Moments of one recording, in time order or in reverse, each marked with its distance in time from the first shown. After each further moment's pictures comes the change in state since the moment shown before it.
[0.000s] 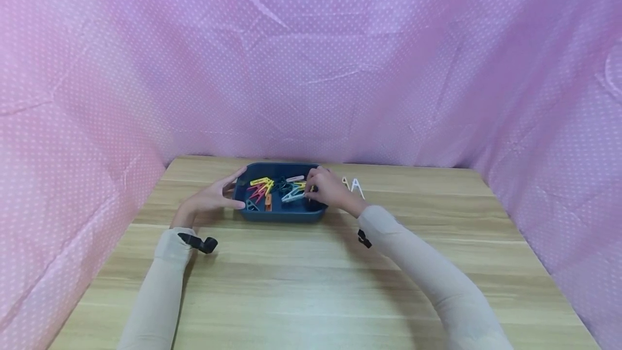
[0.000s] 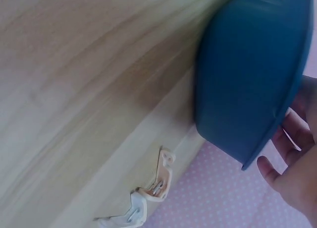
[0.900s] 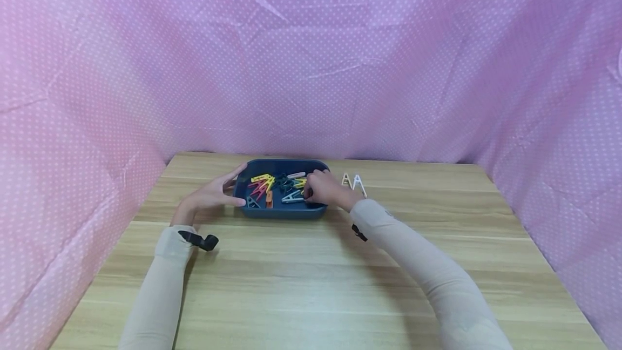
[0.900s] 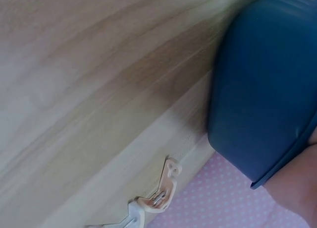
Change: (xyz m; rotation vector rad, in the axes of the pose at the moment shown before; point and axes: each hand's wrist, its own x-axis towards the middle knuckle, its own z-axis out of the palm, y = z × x) left_hand 0.006 -0.002 -0.002 0.007 -0.002 -0.002; right_hand 0.016 0.005 0.012 -0.080 -0.237 0.056
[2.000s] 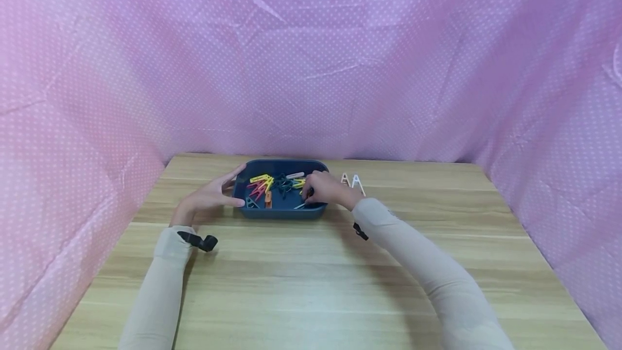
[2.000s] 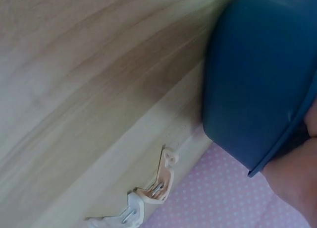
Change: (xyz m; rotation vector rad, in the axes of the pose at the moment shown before) left_hand -0.001 0.003 0.001 -0.010 -0.003 -0.010; right_hand -0.002 0.007 -0.002 0.111 0.014 -0.127
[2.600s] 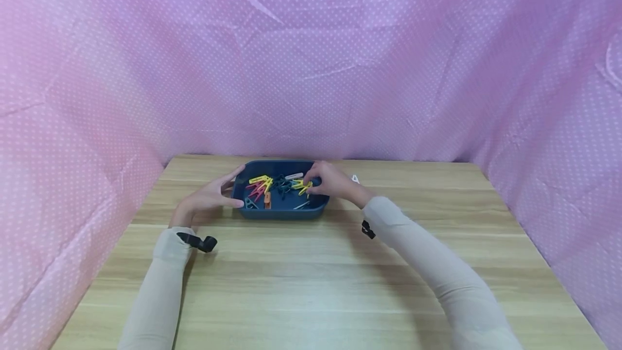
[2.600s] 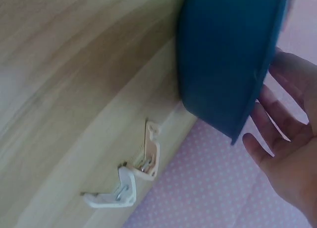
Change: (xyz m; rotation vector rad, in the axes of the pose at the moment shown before) left_hand 0.000 0.000 -0.001 0.009 -0.009 0.015; right_hand -0.015 0.002 -0.021 0.080 0.161 0.008
